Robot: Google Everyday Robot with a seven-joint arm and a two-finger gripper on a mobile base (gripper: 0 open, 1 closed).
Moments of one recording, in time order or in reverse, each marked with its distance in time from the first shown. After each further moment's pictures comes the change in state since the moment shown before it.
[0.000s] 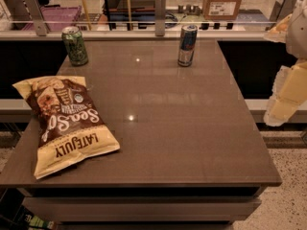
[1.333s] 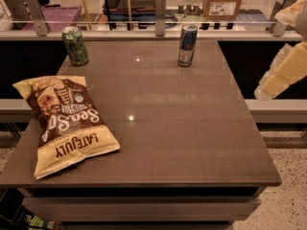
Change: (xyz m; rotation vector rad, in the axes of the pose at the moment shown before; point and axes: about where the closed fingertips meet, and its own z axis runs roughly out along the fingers) arm -0.006 -0.042 -0.007 0.110 -0.180 0.142
